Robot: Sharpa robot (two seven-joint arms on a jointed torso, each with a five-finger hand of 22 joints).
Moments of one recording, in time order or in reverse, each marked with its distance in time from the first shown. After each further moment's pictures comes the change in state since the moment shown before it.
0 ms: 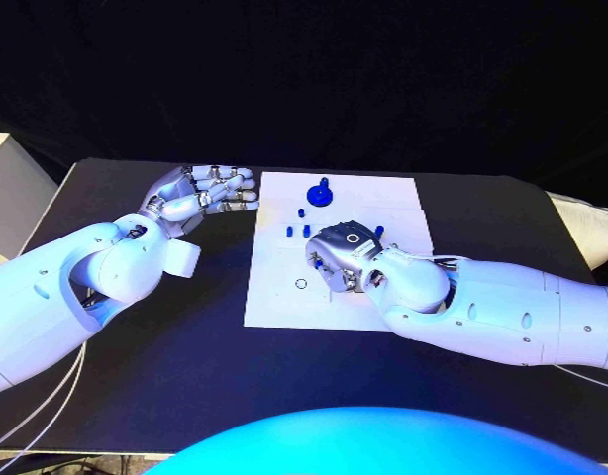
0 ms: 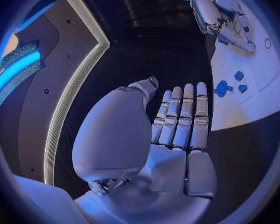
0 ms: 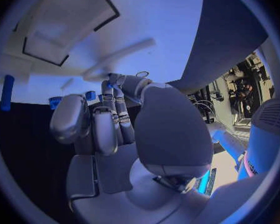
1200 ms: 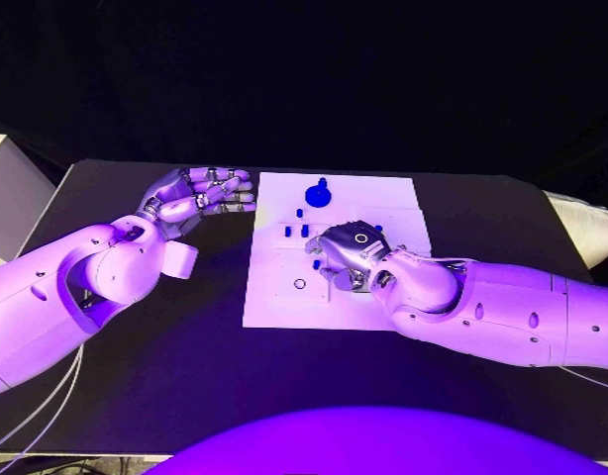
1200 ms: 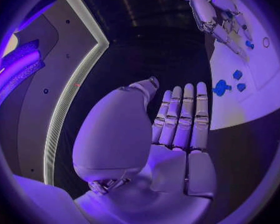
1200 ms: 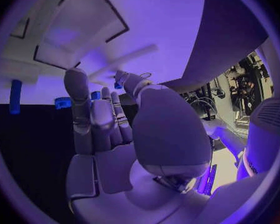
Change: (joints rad) left arm -0.002 0.000 0.000 -0.006 0.000 0.002 -0.004; left_hand 0.005 0.005 -0.003 0.003 0.000 0.000 0.000 0.000 -0.002 0.000 0.000 0.004 0.000 0.000 0.000 -0.008 0.003 0.000 0.011 0.000 -0.008 -0.006; right arm -0.006 -0.032 -0.005 0.002 0.023 -0.054 0.015; right_hand 0.025 -0.044 -0.262 0.069 0.011 -0.207 0.024 -0.136 -0.050 -0.270 0.010 0.033 -0.023 -0.038 0.034 -0.155 -0.283 0.040 -0.099 0.034 -0.361 -0.324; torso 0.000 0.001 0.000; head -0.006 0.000
